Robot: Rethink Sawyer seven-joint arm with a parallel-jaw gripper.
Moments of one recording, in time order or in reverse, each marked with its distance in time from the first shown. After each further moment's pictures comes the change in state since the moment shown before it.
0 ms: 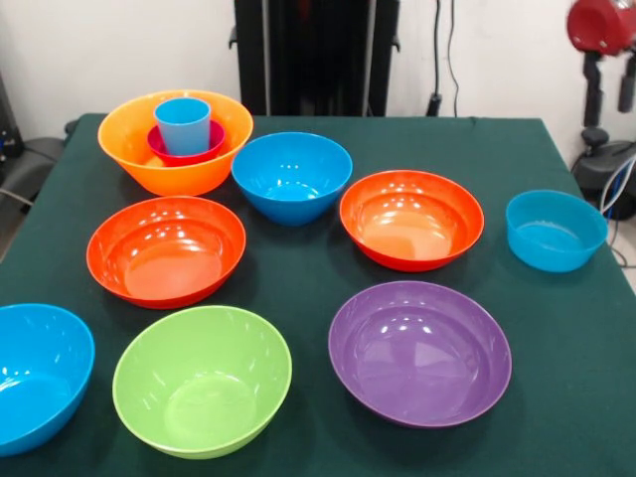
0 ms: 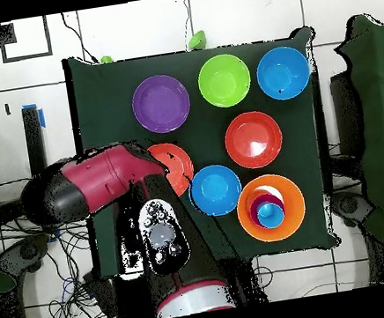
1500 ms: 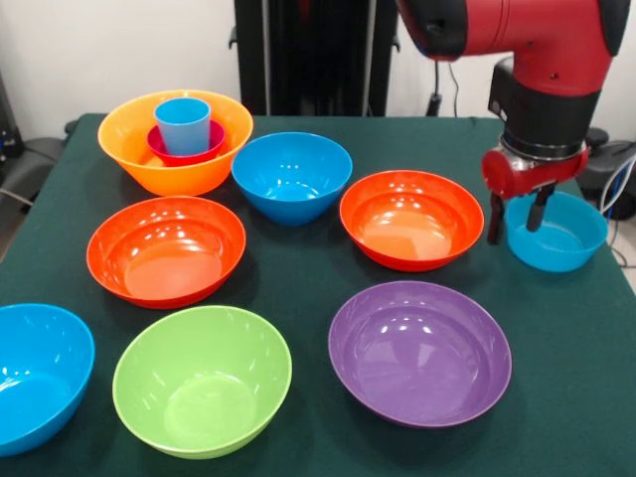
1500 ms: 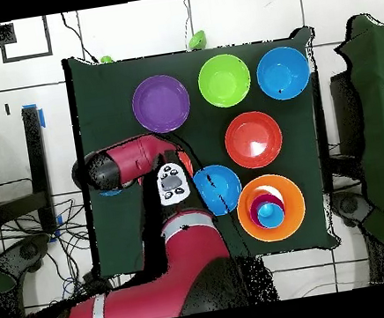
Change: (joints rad) arm 0.026 0.339 -0.140 -0.162 -0.001 -0.042 0.052
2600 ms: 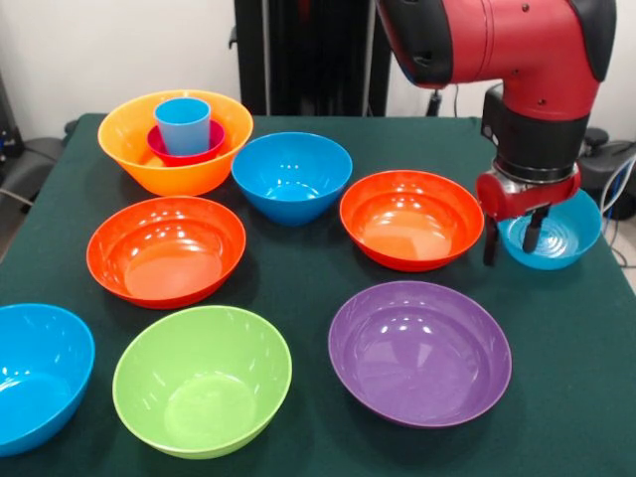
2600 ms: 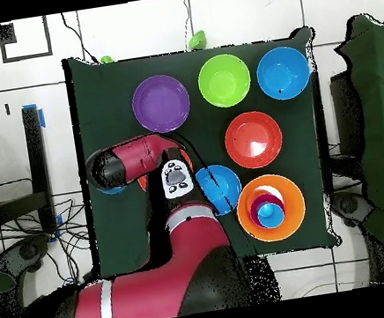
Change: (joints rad) arm -0.013 0.035 0.002 -0.018 0.000 -0.054 0.000
